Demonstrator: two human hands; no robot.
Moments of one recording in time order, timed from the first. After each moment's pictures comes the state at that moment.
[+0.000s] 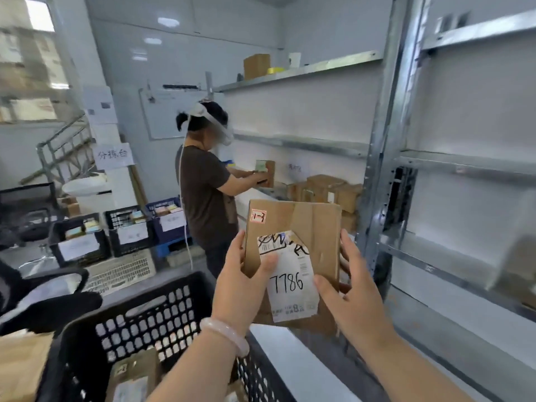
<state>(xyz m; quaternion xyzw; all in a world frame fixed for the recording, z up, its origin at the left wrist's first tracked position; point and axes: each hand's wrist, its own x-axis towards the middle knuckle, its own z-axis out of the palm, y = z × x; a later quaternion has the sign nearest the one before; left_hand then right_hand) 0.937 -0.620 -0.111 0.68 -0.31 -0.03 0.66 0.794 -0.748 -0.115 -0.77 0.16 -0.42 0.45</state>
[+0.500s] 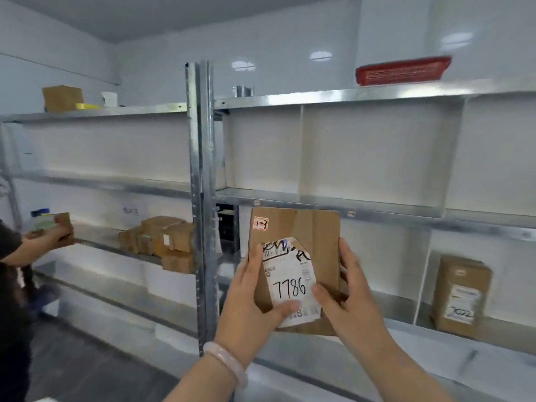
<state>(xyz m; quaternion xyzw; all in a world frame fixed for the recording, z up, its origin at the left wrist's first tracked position) 0.680 -0.855 -0.081 0.54 -0.61 -0.09 0.57 0.493 -0.896 -0.061 -0.71 0.31 -0.55 0.32</state>
